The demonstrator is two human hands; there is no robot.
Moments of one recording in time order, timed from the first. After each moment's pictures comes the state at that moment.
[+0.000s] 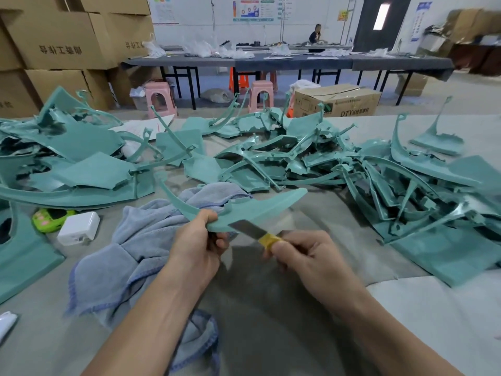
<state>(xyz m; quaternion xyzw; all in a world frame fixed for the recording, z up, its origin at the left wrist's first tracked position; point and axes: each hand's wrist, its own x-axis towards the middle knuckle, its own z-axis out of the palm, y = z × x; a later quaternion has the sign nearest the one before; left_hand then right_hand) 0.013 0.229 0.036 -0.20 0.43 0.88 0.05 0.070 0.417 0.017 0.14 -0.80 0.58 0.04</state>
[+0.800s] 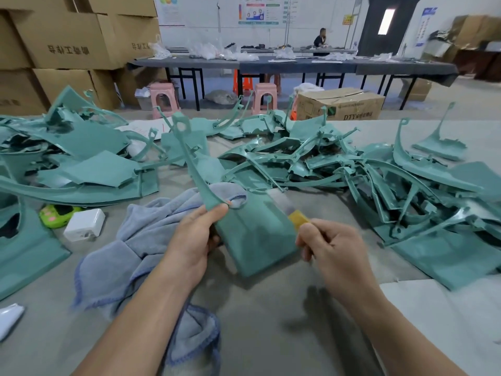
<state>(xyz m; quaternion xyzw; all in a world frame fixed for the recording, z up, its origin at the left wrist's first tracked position) 0.014 0.219 0.033 -0.09 0.59 0.80 0.03 0.066 0.431 0.016 0.02 -0.82 0.54 0.16</state>
